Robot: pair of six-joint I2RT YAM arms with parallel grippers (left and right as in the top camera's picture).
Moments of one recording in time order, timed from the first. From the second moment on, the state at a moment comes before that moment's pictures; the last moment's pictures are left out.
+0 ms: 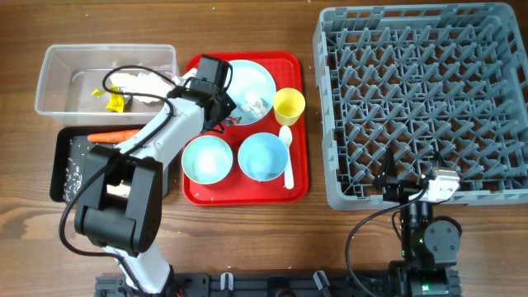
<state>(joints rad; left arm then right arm) -0.31 1.88 1.22 -0.49 -0.11 -0.94 0.02 0.02 0.01 0.02 0.11 0.11</state>
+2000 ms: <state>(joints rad) 0.35 1.68 1.24 -0.37 -0.09 -0.72 0.02 0.02 0.01 0.02 0.11 0.11</state>
